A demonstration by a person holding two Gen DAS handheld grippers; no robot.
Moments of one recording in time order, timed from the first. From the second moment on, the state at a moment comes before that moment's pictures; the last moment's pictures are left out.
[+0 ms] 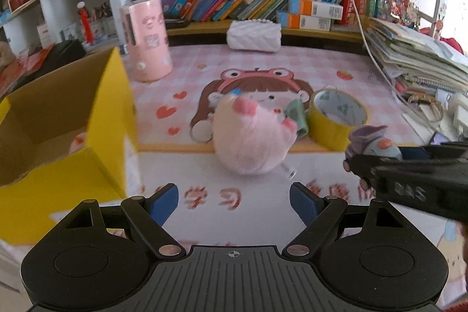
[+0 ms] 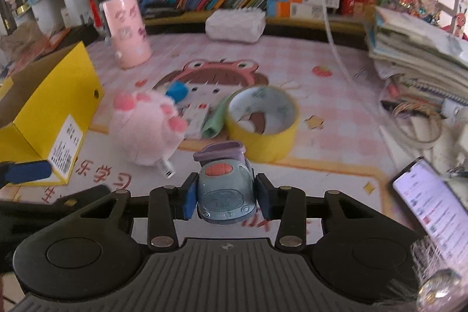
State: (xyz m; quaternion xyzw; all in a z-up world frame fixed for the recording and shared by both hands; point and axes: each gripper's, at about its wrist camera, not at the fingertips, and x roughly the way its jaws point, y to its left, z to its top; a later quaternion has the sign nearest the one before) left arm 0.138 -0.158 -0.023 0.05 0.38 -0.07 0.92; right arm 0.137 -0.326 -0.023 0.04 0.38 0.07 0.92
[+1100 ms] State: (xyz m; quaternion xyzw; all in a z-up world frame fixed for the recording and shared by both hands) left arm 0.168 -0.160 -0.021 -0.01 0.37 -0.09 0.92; right arm 0.140 -0.346 -0.018 0.02 0.37 0.05 0.93
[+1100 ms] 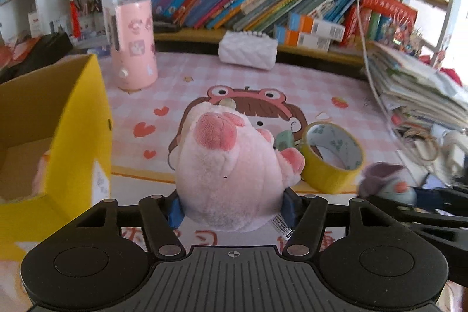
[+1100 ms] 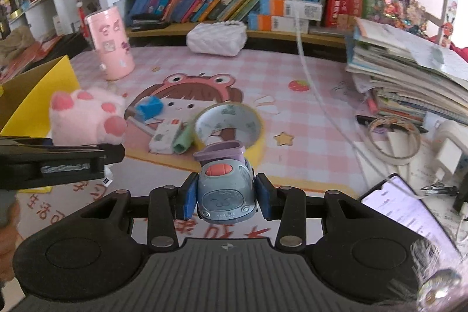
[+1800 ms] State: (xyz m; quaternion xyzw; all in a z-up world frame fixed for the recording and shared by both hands) left arm 0.089 -0.083 -0.012 -0.02 0.37 -0.12 0.92; right arm 0.092 -0.257 -0.010 0.01 0.37 0.09 0.92
